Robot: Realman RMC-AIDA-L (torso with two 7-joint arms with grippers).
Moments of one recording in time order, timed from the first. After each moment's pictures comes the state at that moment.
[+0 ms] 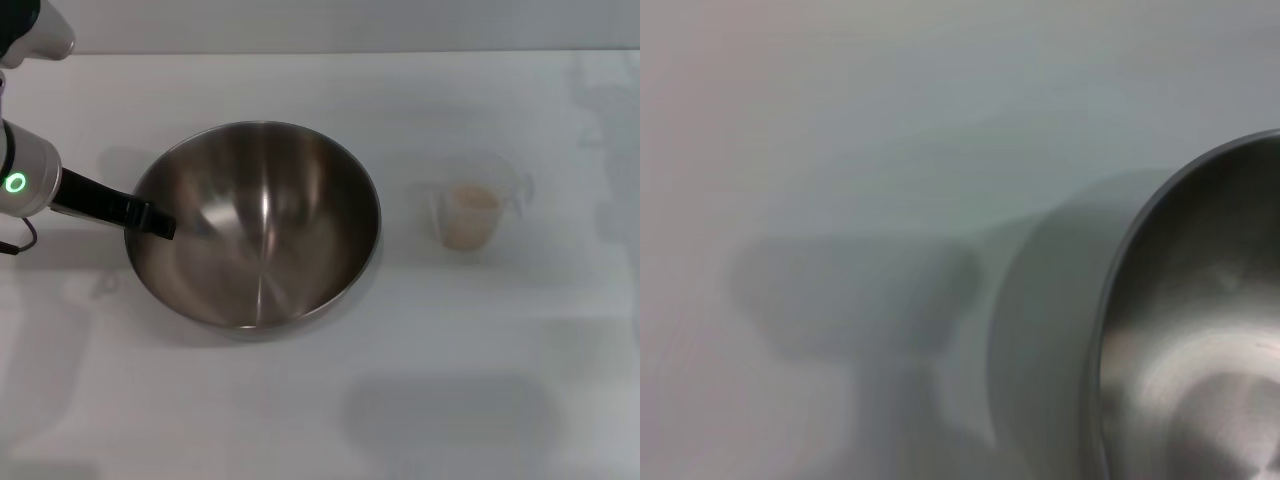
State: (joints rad) left arm -0.50 -2.06 -1.80 -1.38 2.62 -1.40 0.29; right arm 0.71 2.07 0.81 0.10 -1.93 -1.56 -0.05
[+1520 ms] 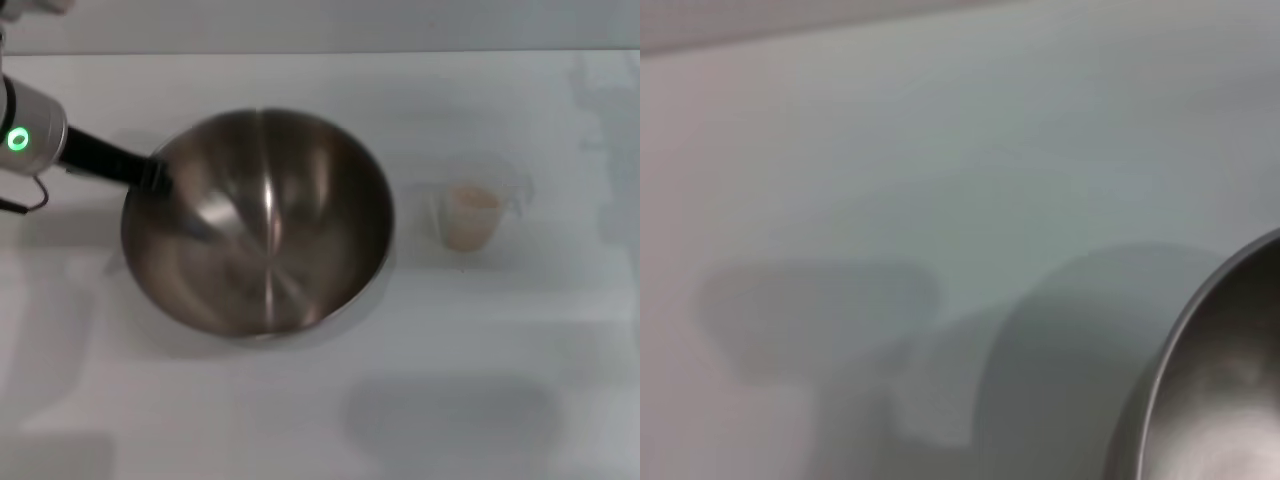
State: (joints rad) left arm -0.59 -2.06 -1.90 -1.32 2.57 -1.42 0.35; right arm 0.70 2.07 0.81 0.10 -1.92 -1.56 -0.05
